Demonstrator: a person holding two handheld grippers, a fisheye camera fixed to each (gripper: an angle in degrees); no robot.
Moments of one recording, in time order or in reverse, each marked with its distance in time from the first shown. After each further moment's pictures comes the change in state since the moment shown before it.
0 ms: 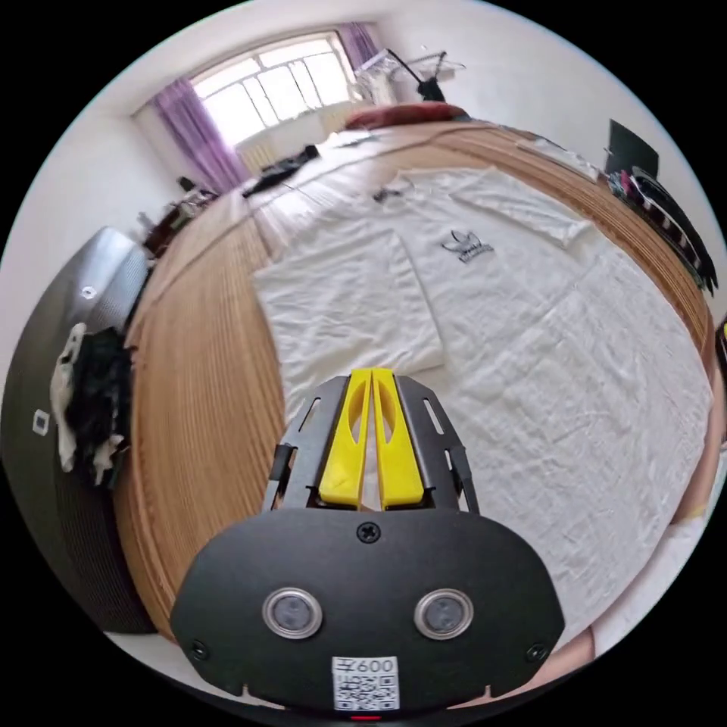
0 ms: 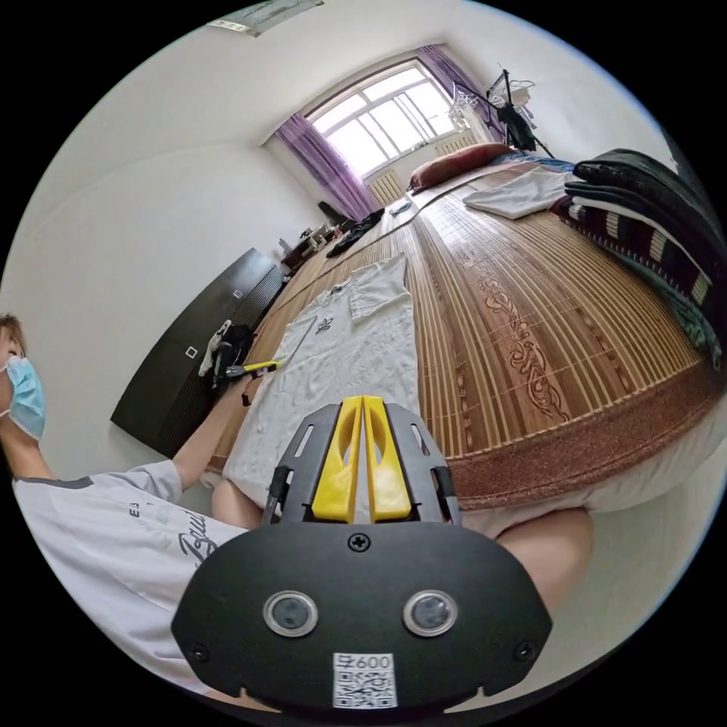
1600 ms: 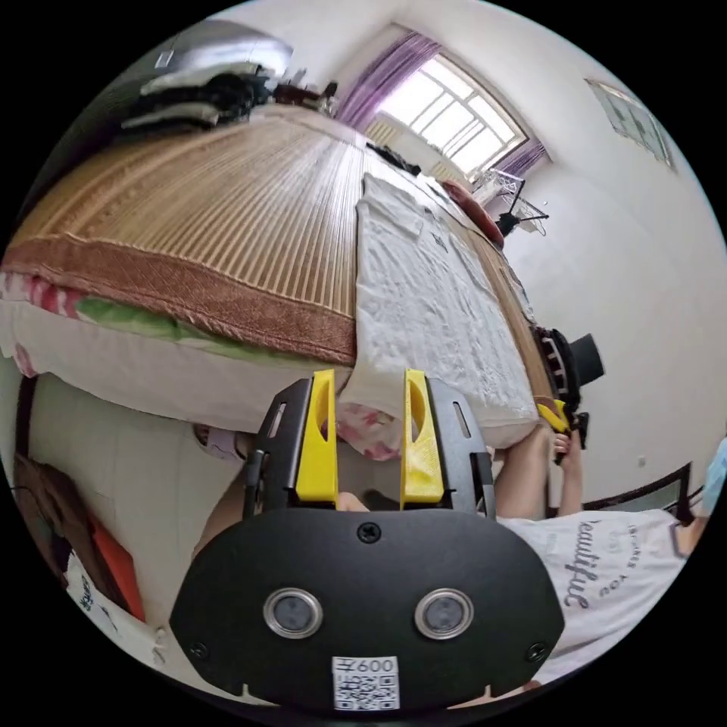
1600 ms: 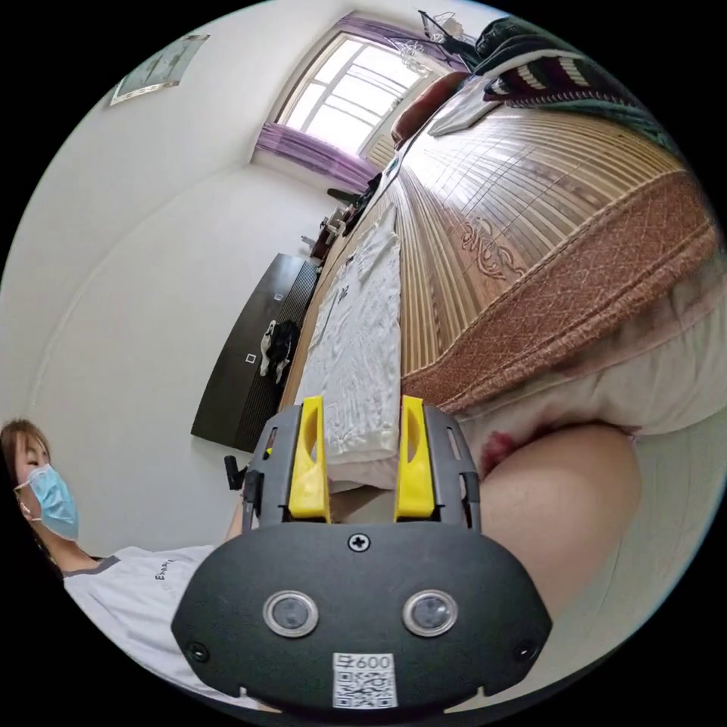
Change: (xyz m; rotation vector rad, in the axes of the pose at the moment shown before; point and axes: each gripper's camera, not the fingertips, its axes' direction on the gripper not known) left arm -0.184 0.453 -0.143 -0.104 0.731 -0.786; right arm 0.321 0.006 0.130 -0.250 -0.288 0.226
